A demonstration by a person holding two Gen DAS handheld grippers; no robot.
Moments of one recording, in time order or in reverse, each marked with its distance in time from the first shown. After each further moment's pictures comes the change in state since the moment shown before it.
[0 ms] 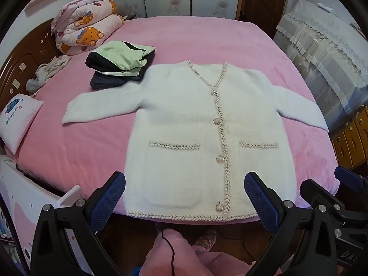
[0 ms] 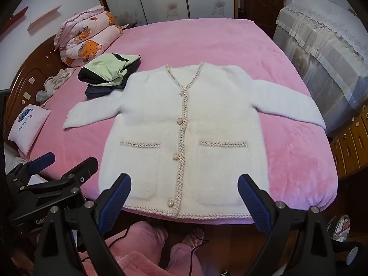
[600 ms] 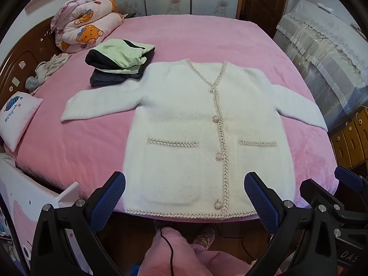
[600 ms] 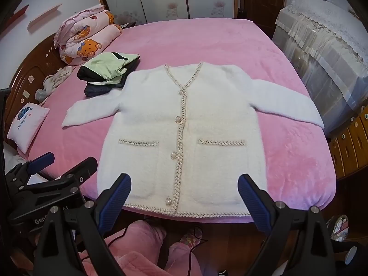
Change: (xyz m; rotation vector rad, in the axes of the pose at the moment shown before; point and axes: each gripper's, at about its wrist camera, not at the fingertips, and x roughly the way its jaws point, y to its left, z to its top) left arm 0.000 0.005 -0.003 -0.008 0.010 -0.015; right arm 0.000 0.003 -0.002 -0.009 0.004 -0.019
